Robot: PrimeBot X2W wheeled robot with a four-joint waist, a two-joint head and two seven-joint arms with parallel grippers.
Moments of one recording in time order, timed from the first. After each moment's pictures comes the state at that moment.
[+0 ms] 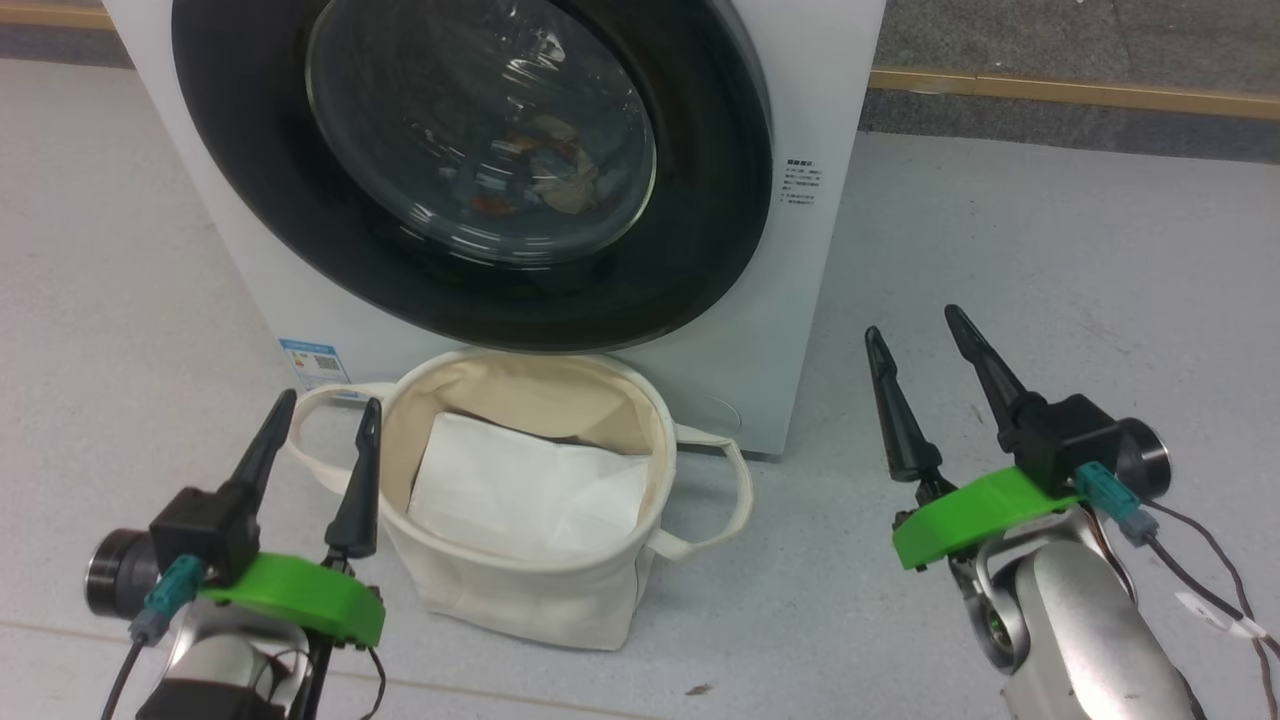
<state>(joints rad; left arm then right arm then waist) -0.32 0.37 -0.37 0.24 -0.44 0.16 -0.23 -0.34 -0.05 0.12 0.30 0.04 0.13 -0.25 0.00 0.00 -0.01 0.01</state>
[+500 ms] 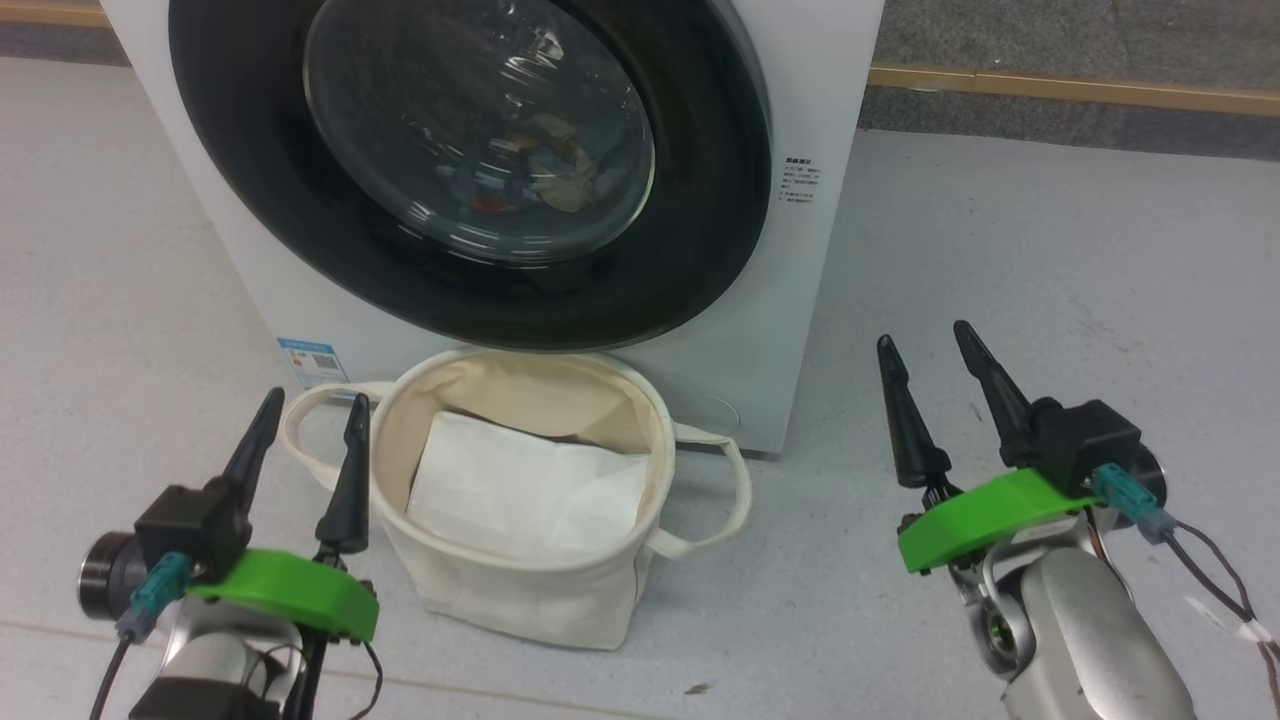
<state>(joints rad) -0.32 0.38 -0.36 0.24 -0.47 0.17 -0.23 -0.34 -0.05 0.12 0.35 0.14 0.13 -0.25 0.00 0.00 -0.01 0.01</state>
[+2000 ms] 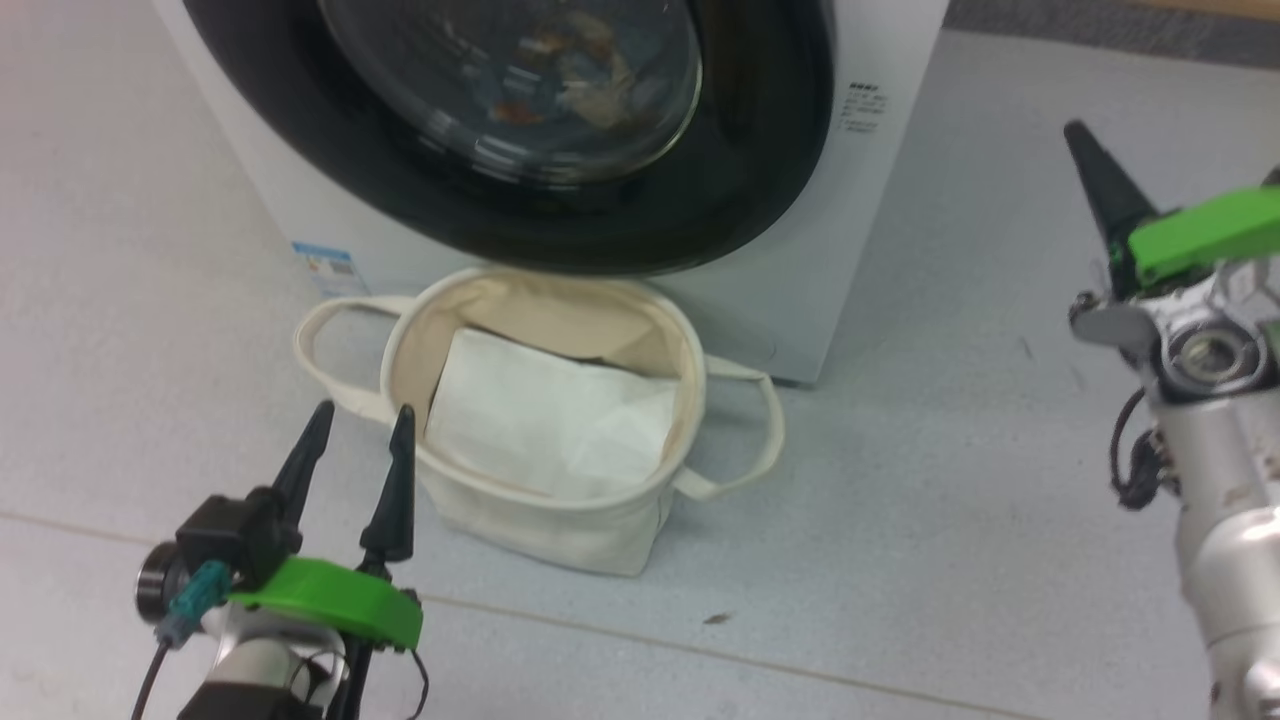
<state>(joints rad) -0.30 0.31 -0.38 0.25 -0.50 0.14 -0.25 -0.78 -0.22 0.02 0.68 1.27 0.13 0.18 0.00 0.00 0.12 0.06</state>
